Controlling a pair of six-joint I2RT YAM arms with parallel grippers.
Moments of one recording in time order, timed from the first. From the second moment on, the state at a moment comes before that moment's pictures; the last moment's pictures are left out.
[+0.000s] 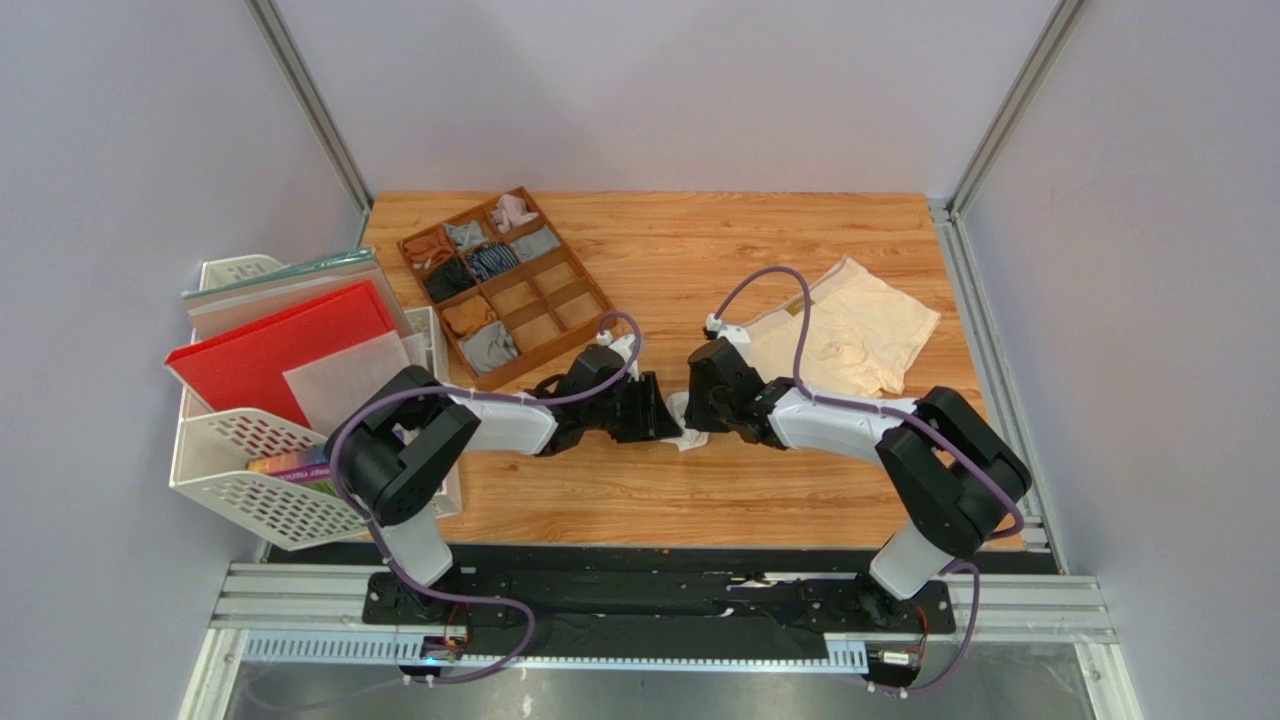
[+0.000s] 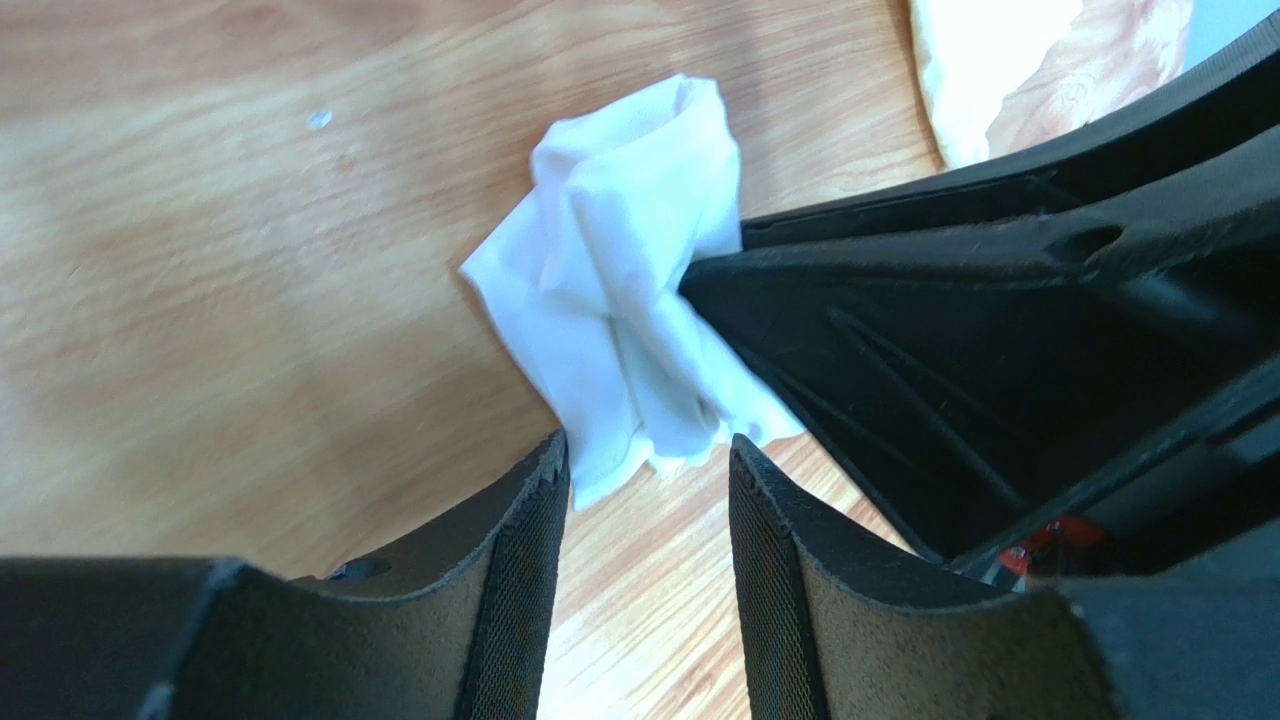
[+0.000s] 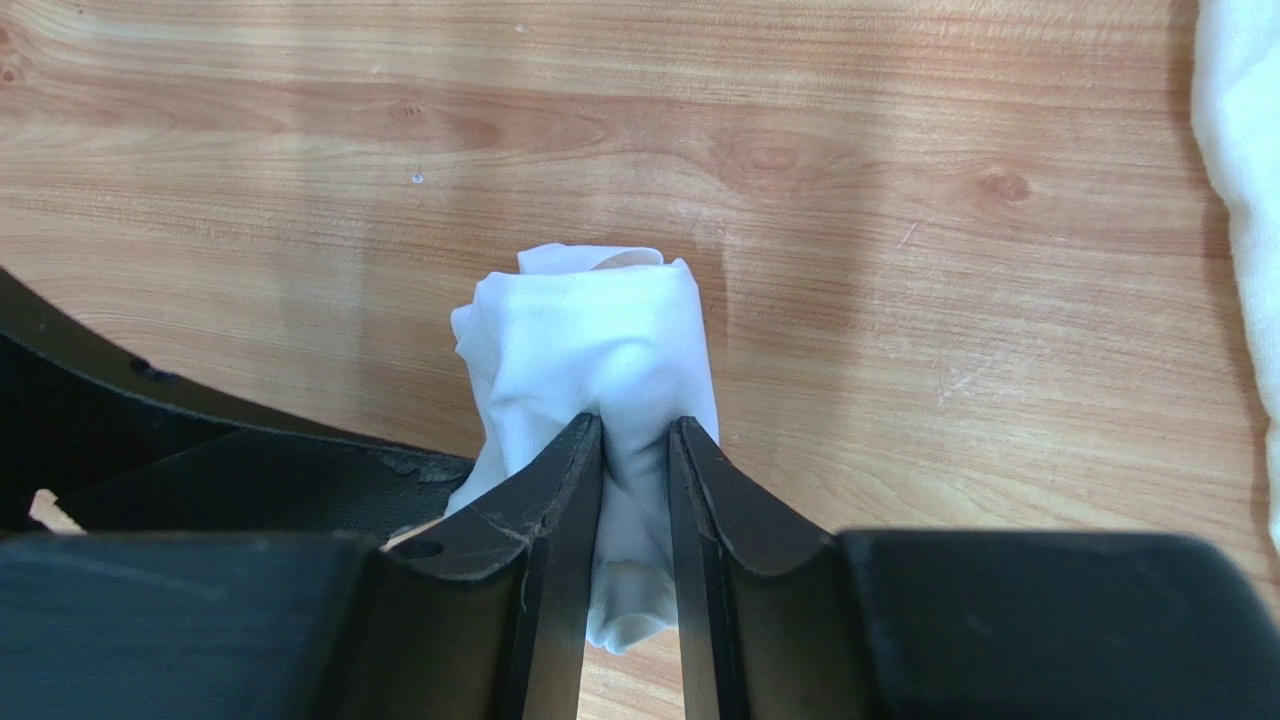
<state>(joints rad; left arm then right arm) -0.74 1.74 0.74 0.31 0.27 -0.78 0.74 1.62 0.81 -0.08 0.17 0.69</state>
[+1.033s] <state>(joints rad) -0.72 1.79 0.65 0.59 0.18 -1.02 0.76 1.62 0.81 -0.08 0.18 0.69</state>
